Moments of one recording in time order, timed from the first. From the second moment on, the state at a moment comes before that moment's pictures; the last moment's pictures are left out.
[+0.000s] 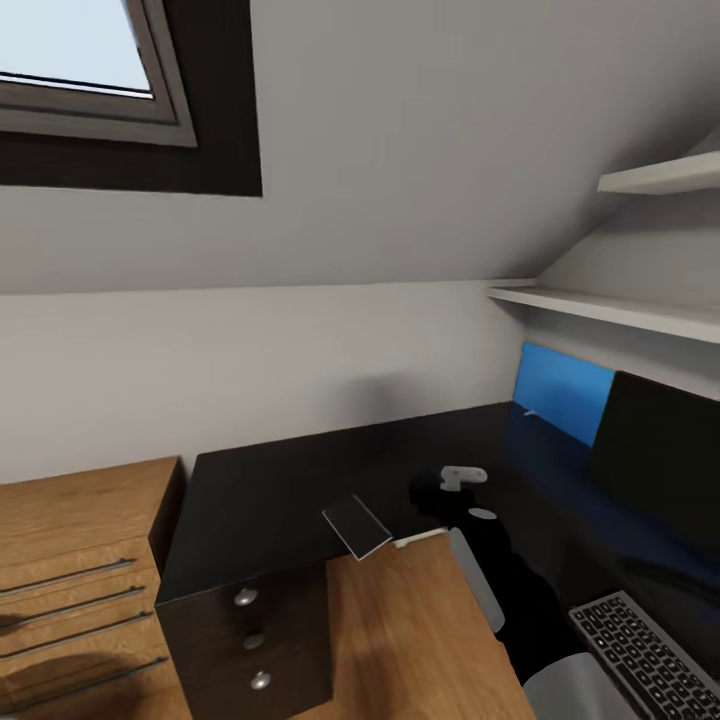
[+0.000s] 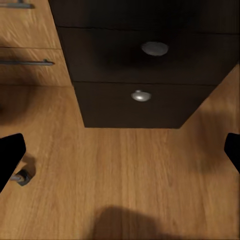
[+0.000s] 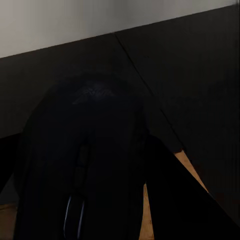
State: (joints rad) left arm 0.13 -0.07 0.16 -0.91 0.09 -0.11 0.08; right arm -0.53 0.06 0.22 -1.17 -0.26 0.53 -0.25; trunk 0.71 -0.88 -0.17
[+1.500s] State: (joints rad) left arm 0.13 -0.07 0.16 -0.91 0.09 -0.11 0.09; right arm -0.53 0.07 0.23 -1.17 -0.26 0.54 -0.25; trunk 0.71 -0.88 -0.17
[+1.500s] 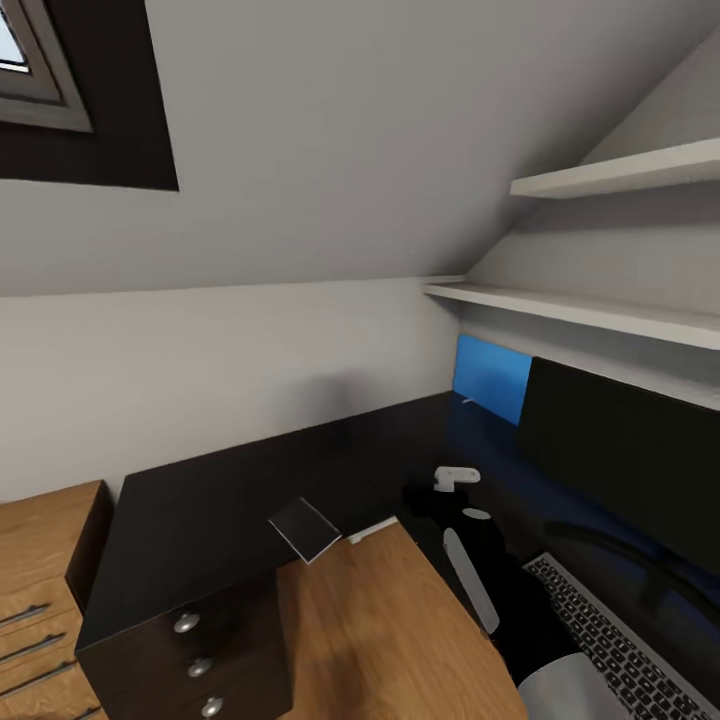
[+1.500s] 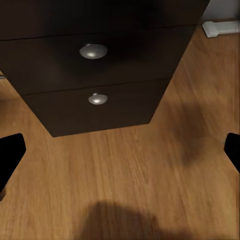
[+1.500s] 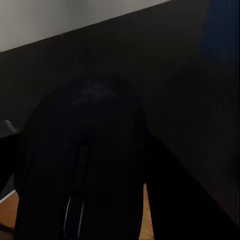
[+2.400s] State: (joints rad) left arm 0.13 -0.07 0.16 -0.91 0.09 -0.11 0.09; right arm -0.53 0.07 0.23 -0.92 -0.25 0.21 -0.23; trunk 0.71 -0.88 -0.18
